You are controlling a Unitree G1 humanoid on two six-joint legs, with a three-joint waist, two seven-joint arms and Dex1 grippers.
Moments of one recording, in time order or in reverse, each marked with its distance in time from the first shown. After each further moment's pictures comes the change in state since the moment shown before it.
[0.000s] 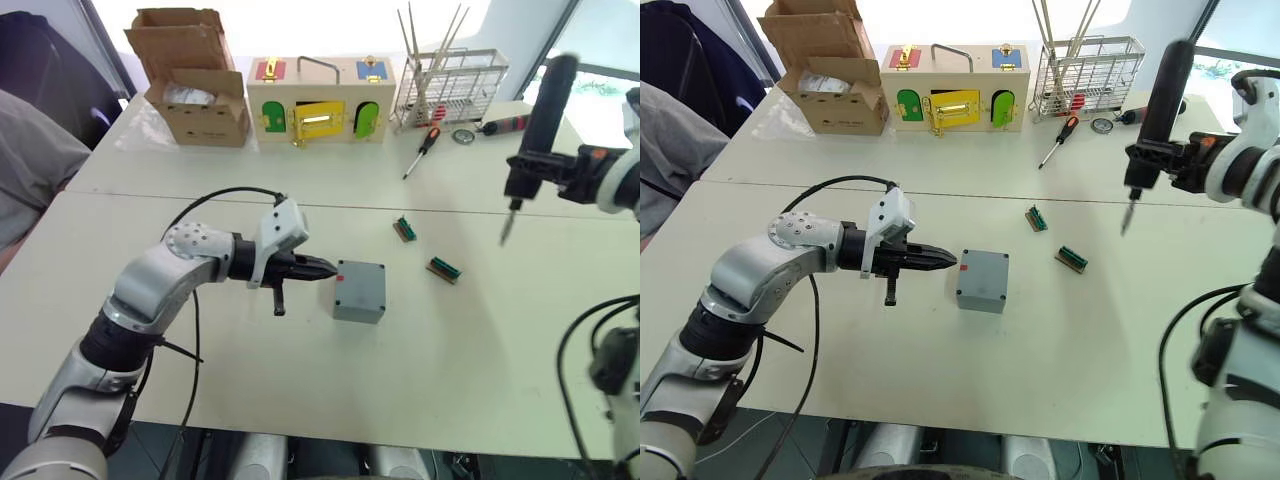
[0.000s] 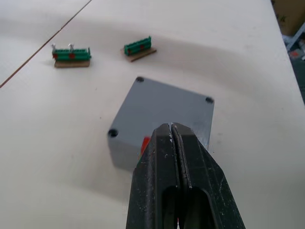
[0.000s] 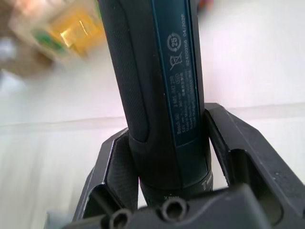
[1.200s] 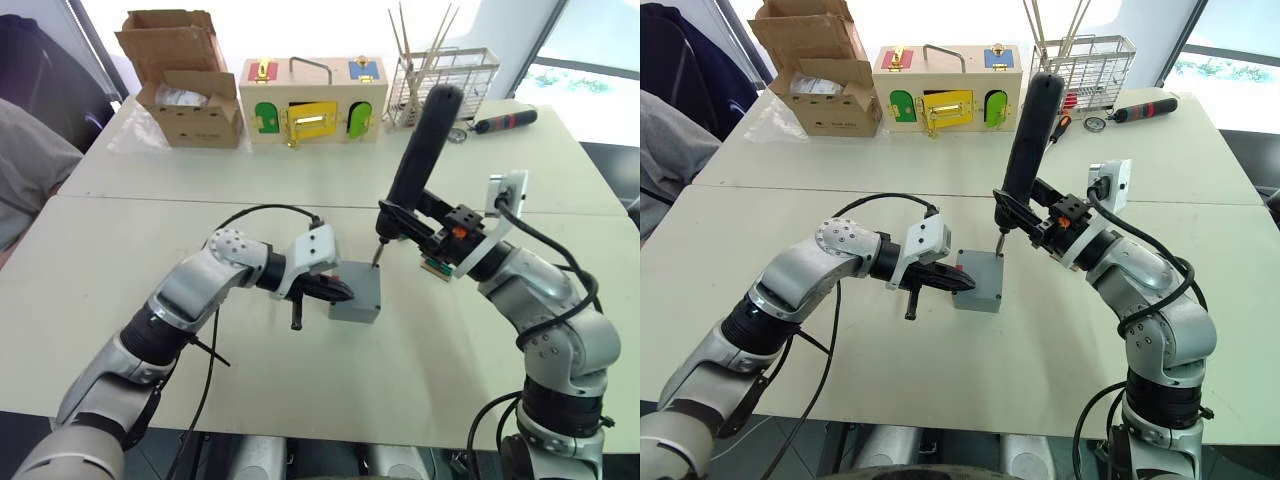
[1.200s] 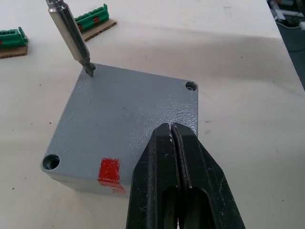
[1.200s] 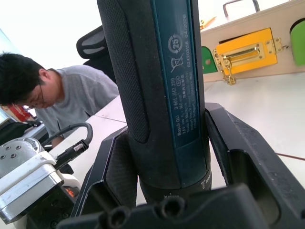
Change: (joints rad) left arm -0.037 -0.094 -0.136 0.059 0.149 -0.034 -0.068; right arm 0.451 0.298 0.345 -0.409 0.275 -0.495 -0.193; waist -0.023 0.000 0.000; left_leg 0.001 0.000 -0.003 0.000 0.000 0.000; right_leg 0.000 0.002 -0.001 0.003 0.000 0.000
